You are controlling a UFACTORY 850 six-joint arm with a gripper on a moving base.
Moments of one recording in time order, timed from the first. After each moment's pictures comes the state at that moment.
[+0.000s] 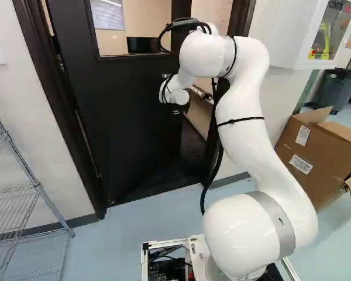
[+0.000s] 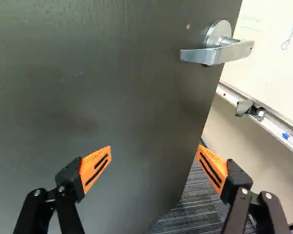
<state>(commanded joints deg) 5.8 -41.7 -79.7 3.5 36.6 0.0</state>
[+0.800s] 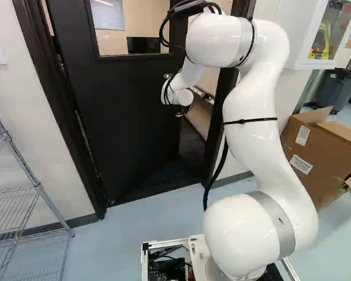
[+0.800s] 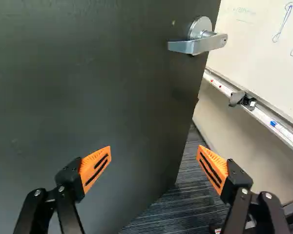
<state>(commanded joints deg) 5.6 -32.7 -67.5 3.5 36.6 0.0</state>
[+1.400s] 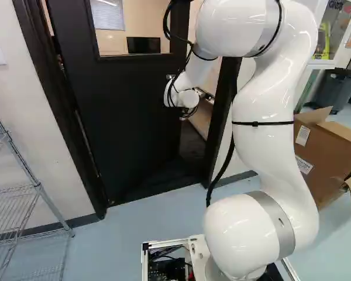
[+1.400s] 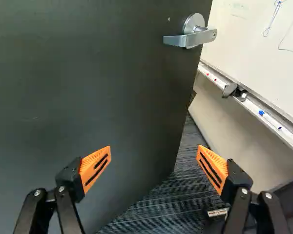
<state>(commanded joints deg) 5.1 -24.7 -57.1 2.7 37.3 0.0</state>
